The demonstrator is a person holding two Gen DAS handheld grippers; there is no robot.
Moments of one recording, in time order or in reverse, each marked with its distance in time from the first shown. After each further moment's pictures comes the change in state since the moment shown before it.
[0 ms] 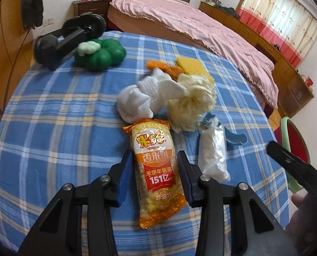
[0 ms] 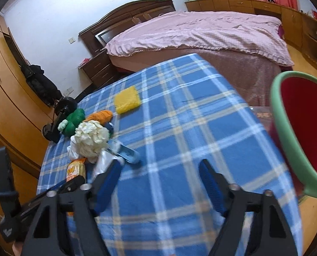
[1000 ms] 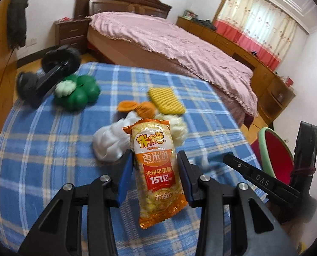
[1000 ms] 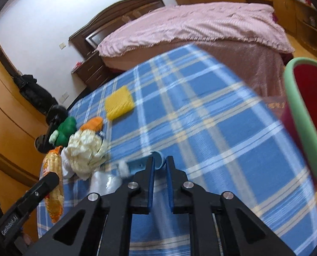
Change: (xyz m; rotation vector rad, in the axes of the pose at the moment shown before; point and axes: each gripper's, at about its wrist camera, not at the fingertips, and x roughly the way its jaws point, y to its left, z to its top) left arm -0.017 -0.024 0.030 0.096 -0.124 -0.140; right arm 0.031 -0.011 0.013 0.089 -0.001 -0.019
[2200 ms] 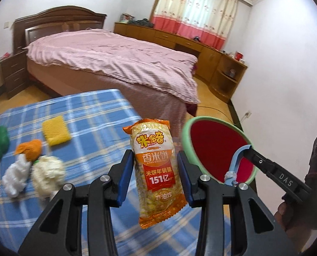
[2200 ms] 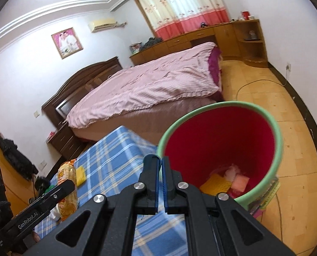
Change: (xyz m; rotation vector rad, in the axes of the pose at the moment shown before) left arm 0.011 -0.177 0.002 0.284 -0.017 -0.270; right arm -0.165 -0.128 -0.005 0.220 -0.423 -0.184
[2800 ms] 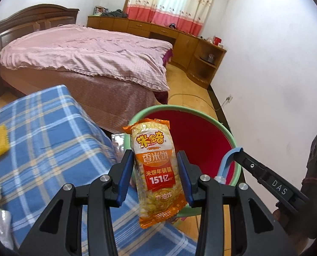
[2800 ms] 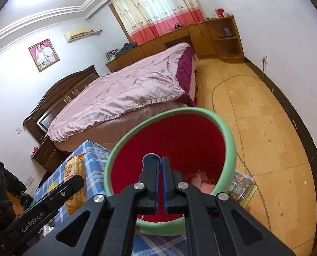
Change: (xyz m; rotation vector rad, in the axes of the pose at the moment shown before) left arm 0.077 -0.086 -0.002 0.087 0.078 -0.120; right arm 0.009 -0.082 0.018 0.089 -0.011 -0.117
